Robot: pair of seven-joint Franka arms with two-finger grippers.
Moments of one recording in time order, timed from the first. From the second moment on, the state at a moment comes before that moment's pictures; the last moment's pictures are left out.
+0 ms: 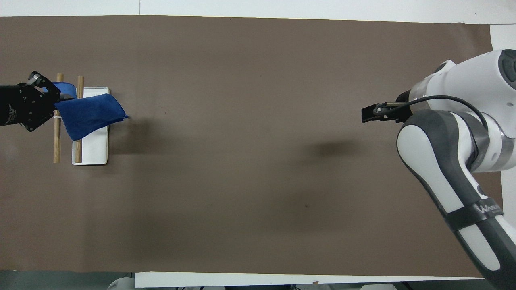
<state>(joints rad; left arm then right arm) 0.02 -0.16 -0.05 -2.13 -0.37 2.31 -0.80 -0.06 0.03 0.12 -1.99 0.09 2.03 0.03</state>
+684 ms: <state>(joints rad) 0.02 -0.14 -0.05 -2.19 -0.37 2.50 -0.96 -0.06 -0.01 -0.04 -1.77 0.01 1.75 -0.01</state>
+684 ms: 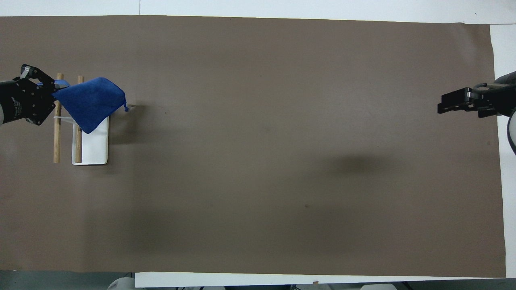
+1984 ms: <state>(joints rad) 0.13 -0.07 -0.05 -2.10 -0.37 2.59 -0.59 -0.04 -0.01 -0.04 -1.77 -0.02 1.75 -0.01</state>
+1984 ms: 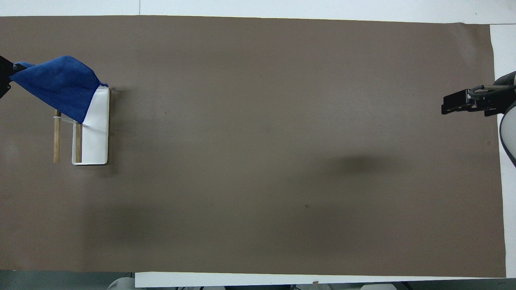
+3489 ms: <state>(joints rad) 0.20 -0.13 -0.04 -2.21 -0.22 2.39 -0.54 -0.04 -0.01 -0.04 -1.77 -0.02 1.75 -0.01</state>
